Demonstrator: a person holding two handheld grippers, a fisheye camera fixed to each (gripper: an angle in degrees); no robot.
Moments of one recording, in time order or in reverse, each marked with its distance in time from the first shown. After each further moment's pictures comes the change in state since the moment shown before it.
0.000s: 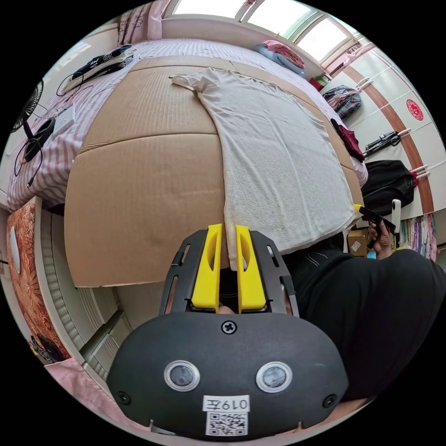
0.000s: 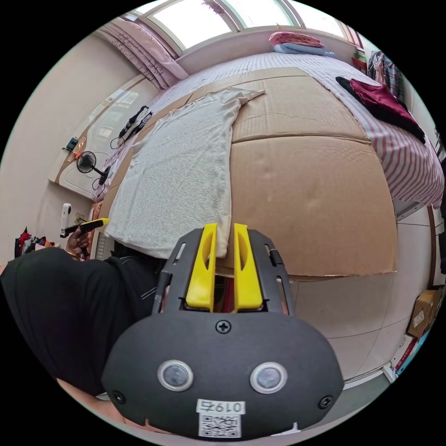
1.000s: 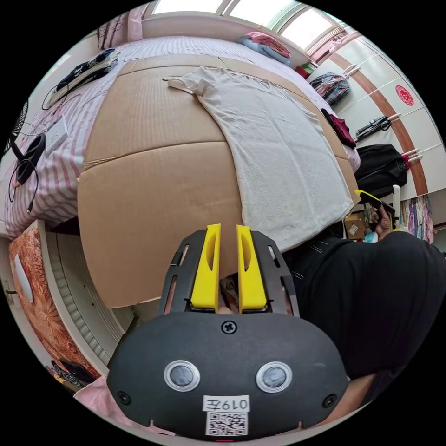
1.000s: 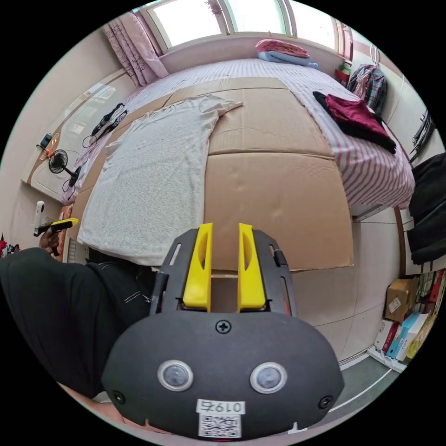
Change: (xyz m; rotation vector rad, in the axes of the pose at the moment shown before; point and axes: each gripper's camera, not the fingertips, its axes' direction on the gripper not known) left arm -0.110 -0.066 -0.007 -0.029 0.017 0.080; right arm -0.038 0.022 0.104 0.040 0.241 0.014
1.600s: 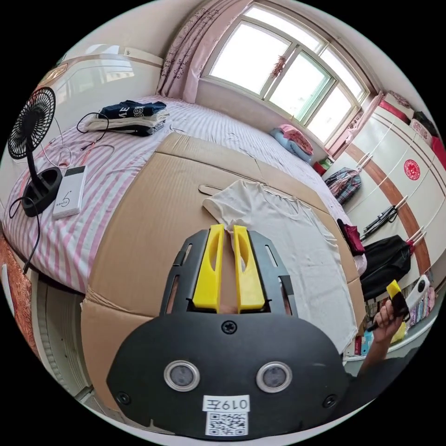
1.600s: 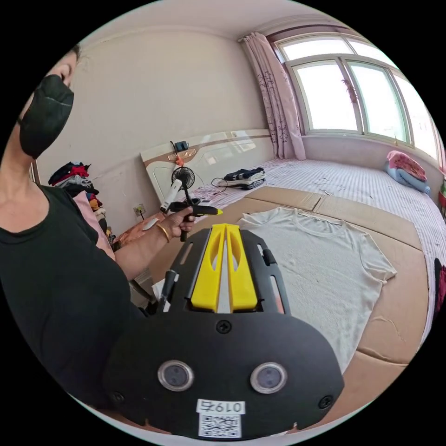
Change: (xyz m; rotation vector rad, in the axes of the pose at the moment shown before) left arm -0.118 -0.213 -0.006 0.534 -0.007 -0.244; right arm -0.262 -0.079 0.056 0.476 -0.559 -0.589
